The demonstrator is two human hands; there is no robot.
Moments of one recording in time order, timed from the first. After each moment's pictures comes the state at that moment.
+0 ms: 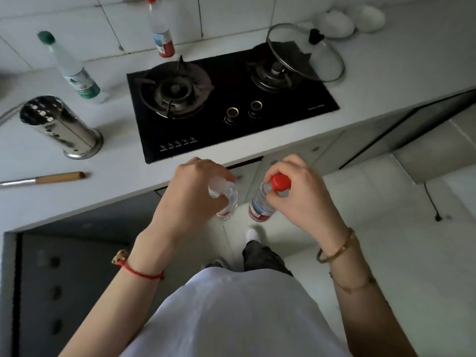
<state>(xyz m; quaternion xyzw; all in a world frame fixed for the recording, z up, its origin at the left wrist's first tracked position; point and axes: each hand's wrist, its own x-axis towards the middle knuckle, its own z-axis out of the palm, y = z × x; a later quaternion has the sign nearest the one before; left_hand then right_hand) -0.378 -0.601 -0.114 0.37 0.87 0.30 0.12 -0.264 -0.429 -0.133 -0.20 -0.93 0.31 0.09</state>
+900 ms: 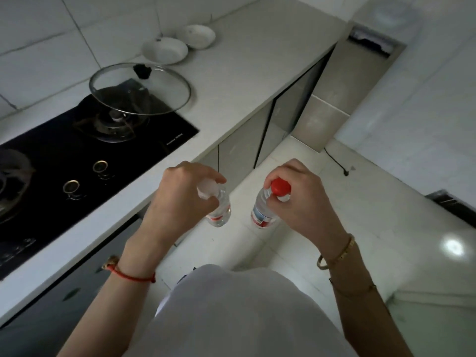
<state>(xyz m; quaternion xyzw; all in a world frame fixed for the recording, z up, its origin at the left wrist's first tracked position) -0.281 -0.284 -0.110 0.55 0.77 0.27 0.14 -0.086 -0.183 -0.125 -0.41 -0.85 0.26 0.19</state>
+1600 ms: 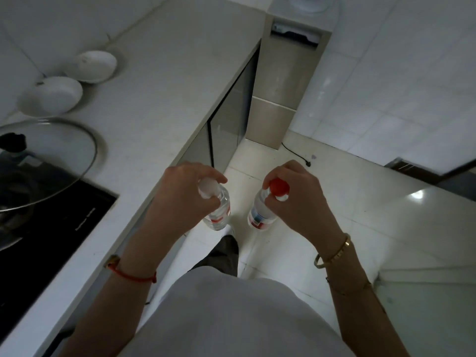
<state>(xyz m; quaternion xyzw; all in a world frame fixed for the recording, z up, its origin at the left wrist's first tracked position) -0.239 -0.012 -0.123 0.66 0.69 0.24 0.20 -0.028 0.032 -0.147 -0.54 -0.78 0.22 0.21</state>
